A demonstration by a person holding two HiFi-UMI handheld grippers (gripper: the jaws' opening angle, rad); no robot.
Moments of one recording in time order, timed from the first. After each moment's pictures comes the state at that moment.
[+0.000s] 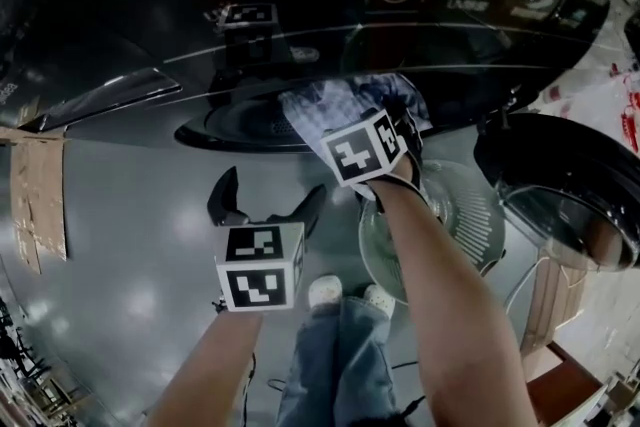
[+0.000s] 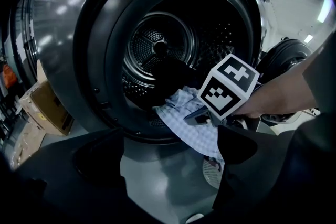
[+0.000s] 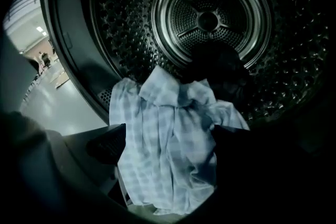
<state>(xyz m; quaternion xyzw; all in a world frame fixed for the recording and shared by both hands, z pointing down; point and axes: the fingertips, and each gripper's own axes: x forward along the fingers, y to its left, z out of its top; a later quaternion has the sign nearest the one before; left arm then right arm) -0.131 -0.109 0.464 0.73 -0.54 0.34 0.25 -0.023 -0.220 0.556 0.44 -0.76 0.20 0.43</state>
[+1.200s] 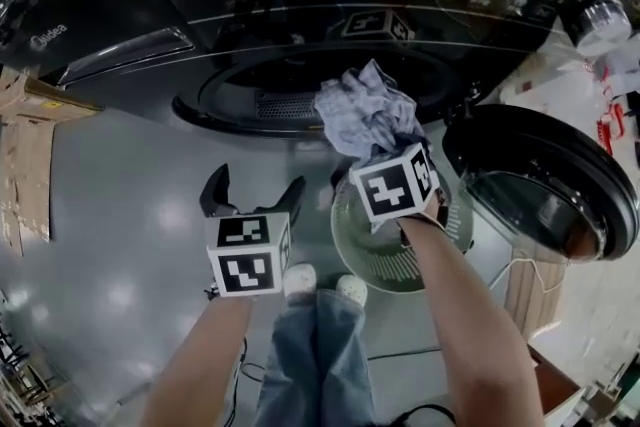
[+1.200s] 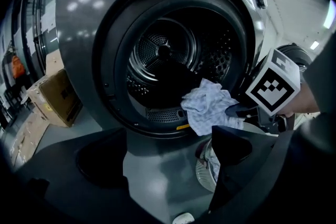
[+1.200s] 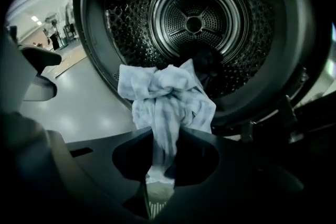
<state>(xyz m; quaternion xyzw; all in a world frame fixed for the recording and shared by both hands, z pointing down) -0.117 -0.076 0.450 0.72 -0.56 0.32 0.26 0.063 -0.137 0.504 0.45 -0.73 0.19 0.48</state>
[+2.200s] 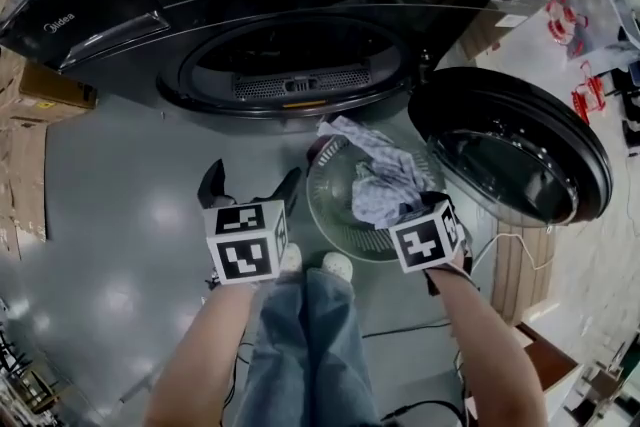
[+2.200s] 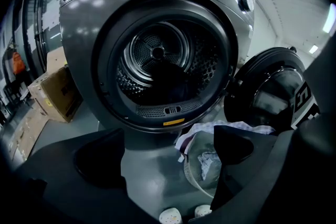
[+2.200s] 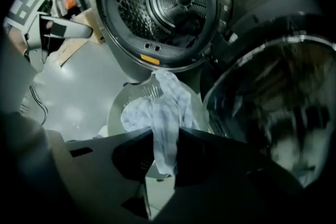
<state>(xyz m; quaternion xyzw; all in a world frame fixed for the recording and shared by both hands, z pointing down) -0.076 -0.035 0.427 0.72 -0.56 0.31 0.27 0.181 0.045 0.497 0.42 -0.64 0.30 0.57</state>
